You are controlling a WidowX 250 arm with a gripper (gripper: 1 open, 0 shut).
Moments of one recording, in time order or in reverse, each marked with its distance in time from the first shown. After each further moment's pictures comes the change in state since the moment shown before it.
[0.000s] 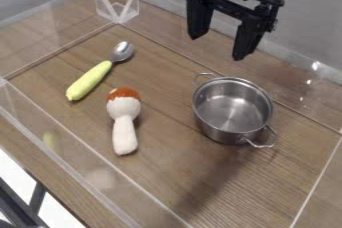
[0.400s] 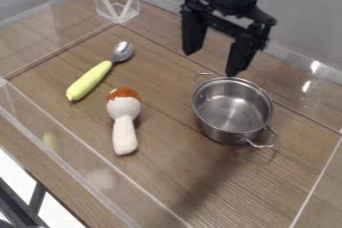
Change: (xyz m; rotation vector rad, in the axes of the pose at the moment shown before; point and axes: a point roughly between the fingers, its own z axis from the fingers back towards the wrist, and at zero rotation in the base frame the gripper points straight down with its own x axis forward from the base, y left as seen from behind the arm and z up) arm -0.008 0.006 -0.020 -0.003 0.054 0.019
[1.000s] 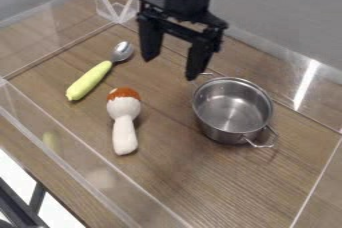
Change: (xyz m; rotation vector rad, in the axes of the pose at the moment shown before) arm -0.026 0.046 -0.009 -0.009 -0.008 0.169
